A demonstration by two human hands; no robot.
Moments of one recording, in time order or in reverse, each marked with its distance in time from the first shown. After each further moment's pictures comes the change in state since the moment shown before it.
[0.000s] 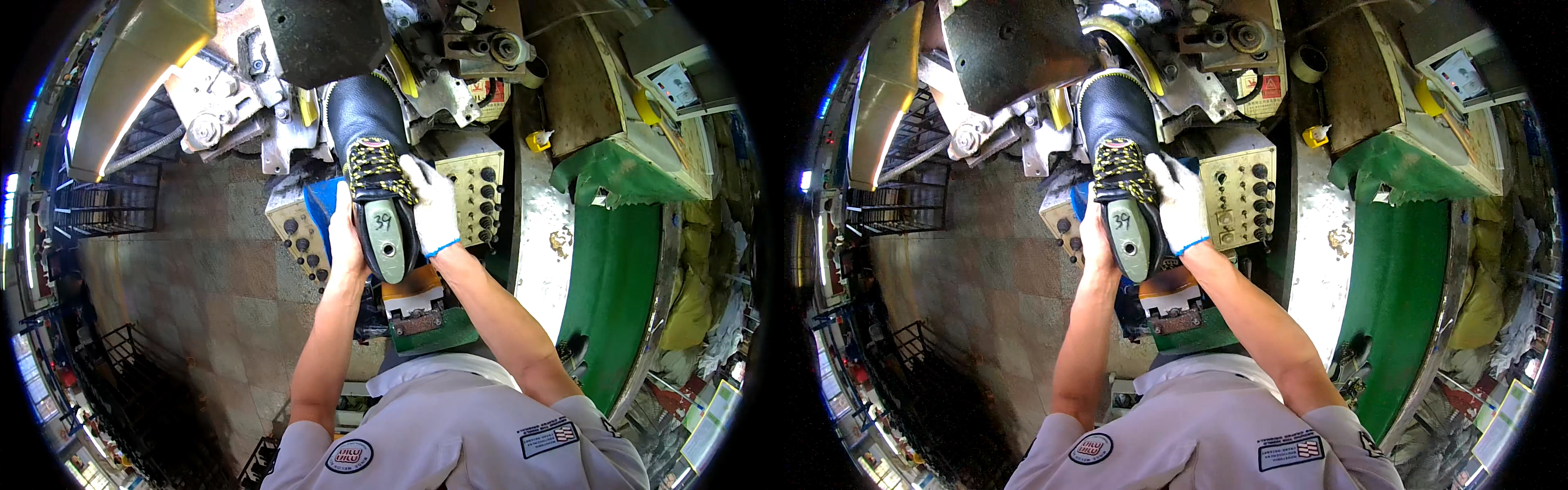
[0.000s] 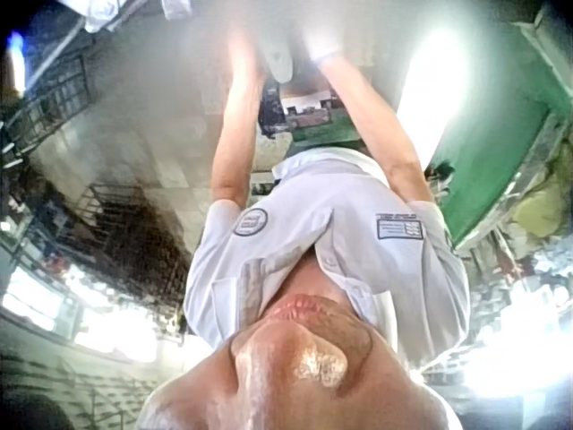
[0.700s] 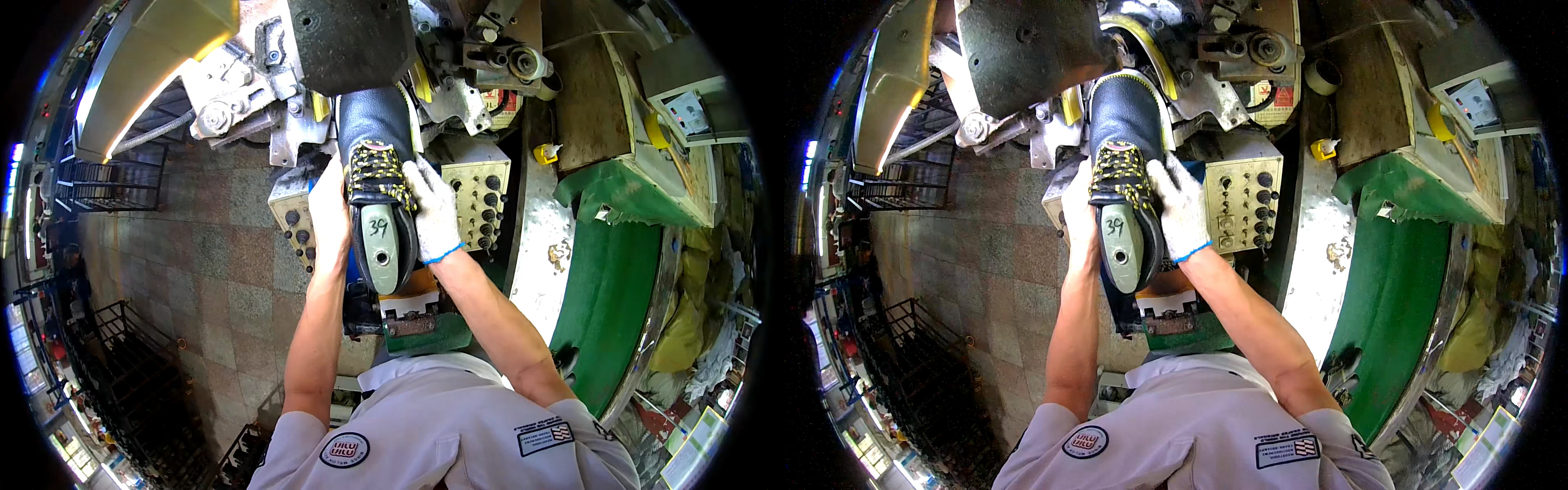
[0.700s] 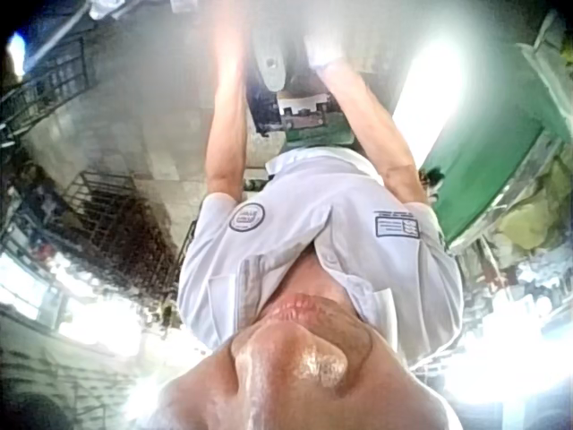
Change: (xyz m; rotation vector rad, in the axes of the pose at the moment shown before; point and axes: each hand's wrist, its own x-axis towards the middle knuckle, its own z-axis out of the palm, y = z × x) left_hand 0.024 0.031 -0.006 0.703 0.085 0.338; right_hand -0.002 0.015 -0.008 -0.267 -0.113 -0.394
